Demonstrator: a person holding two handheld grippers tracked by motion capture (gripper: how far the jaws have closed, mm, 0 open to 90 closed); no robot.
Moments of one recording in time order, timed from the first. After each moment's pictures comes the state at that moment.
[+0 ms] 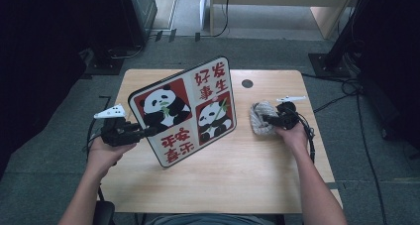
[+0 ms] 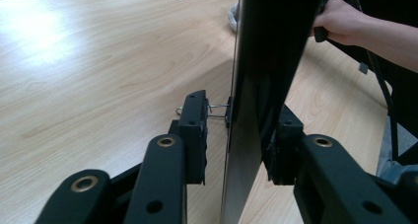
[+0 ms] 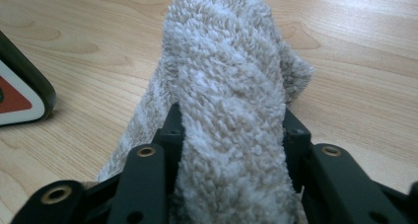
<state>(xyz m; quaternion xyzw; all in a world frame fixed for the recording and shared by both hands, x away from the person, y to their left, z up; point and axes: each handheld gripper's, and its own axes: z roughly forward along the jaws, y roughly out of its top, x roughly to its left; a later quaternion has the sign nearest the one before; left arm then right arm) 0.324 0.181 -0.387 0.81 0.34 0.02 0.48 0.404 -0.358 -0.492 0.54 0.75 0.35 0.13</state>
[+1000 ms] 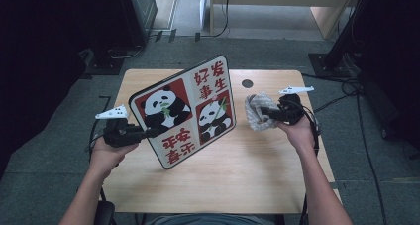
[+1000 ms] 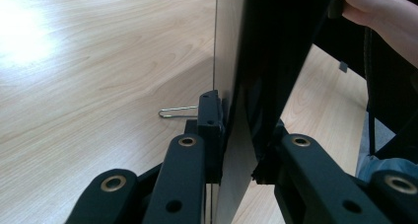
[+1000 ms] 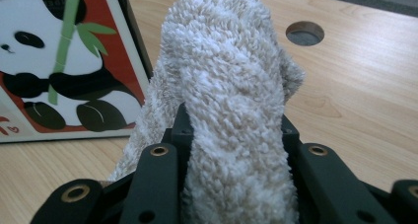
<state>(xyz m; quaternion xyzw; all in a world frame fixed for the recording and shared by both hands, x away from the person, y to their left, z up) 0.323 0.178 -0.388 0.81 0.32 0.00 0.50 0.374 -0.339 -0.410 0.48 0.77 0.40 0.14</state>
